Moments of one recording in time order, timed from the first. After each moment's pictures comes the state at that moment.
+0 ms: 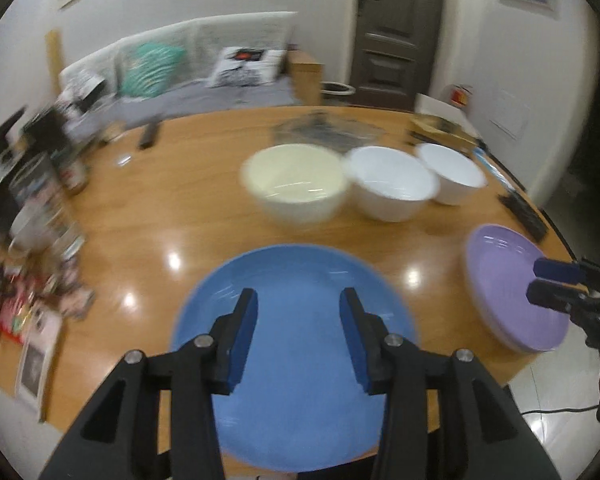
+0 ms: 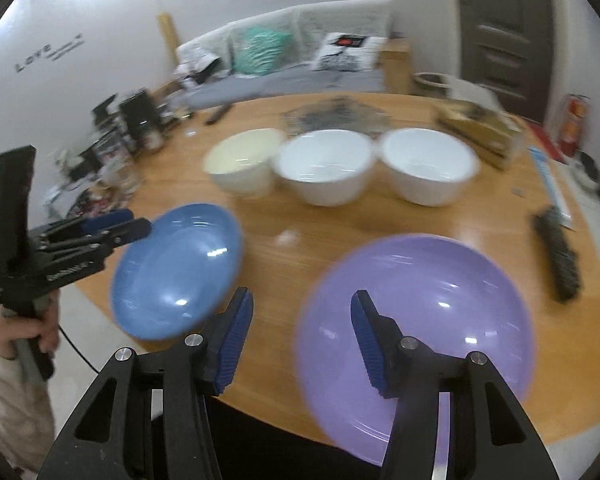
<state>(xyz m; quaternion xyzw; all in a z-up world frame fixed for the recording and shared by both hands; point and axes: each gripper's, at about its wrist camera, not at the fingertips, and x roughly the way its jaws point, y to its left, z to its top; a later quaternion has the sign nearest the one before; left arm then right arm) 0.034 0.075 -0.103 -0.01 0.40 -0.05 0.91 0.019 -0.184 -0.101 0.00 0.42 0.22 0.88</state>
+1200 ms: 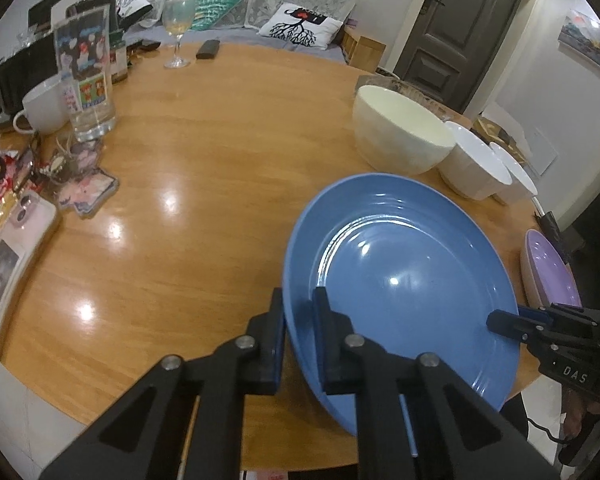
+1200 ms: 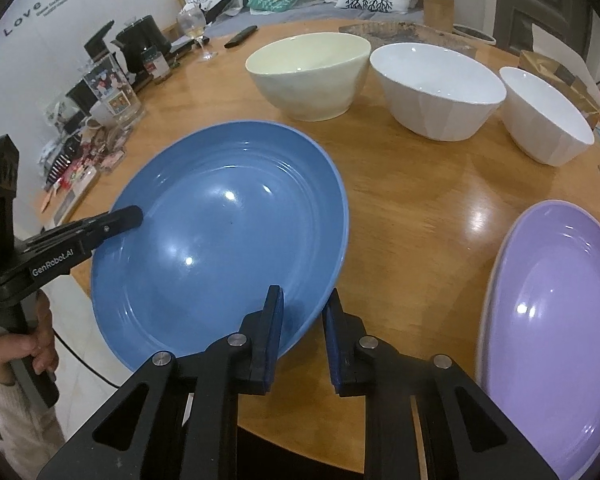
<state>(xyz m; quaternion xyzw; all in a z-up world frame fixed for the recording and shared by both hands) 0.033 0.151 -0.175 -0.11 0.45 -0.03 0.89 0.046 -0.085 -0.179 -0.04 0.51 0.22 0.83</state>
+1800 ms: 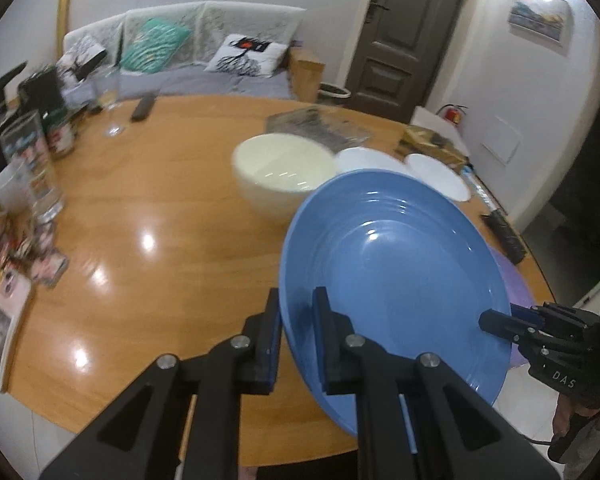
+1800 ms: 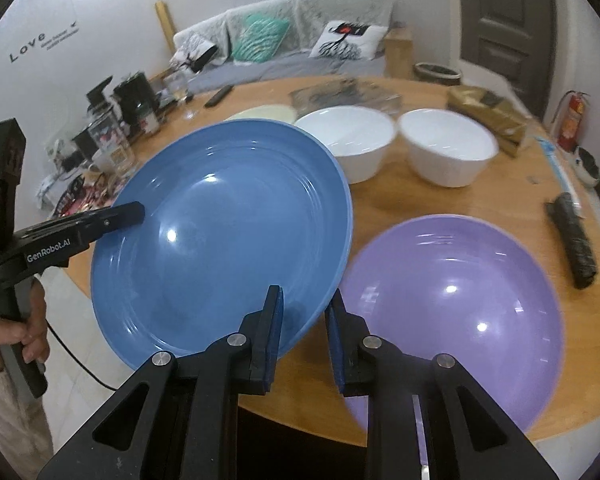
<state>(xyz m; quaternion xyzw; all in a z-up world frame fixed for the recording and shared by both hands) 0.033 0.057 -0.106 -0.06 0.40 -0.09 0.91 0.012 -0.171 -0.125 -0.01 0.43 0.19 0.88</state>
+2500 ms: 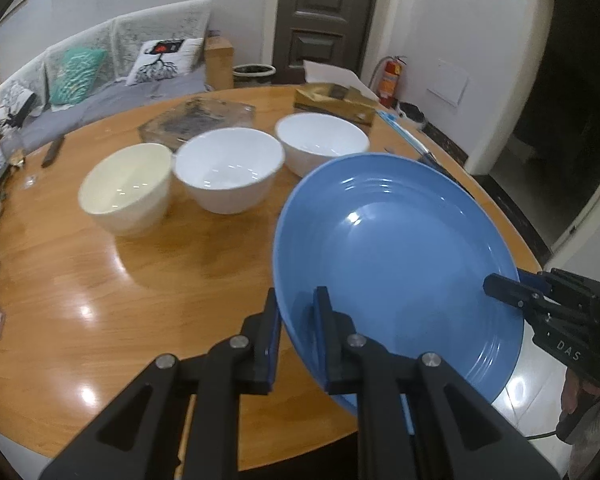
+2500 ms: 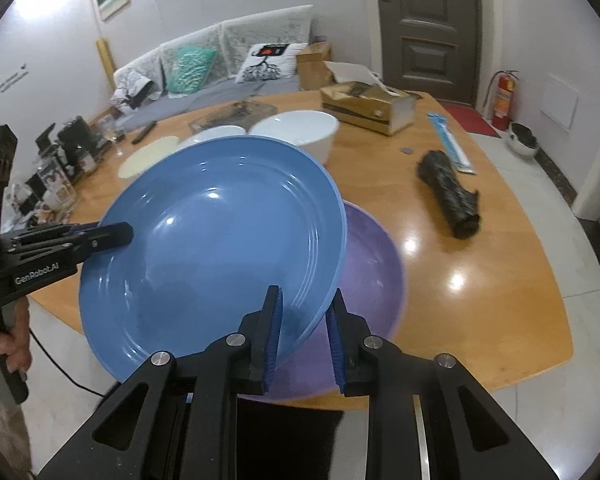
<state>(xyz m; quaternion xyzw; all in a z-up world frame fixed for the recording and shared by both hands) 0.039 -0.087 -0.109 0.03 0.43 -0.18 0.88 -0.022 -0.301 -0.122 0.02 0.41 0.09 0.91</state>
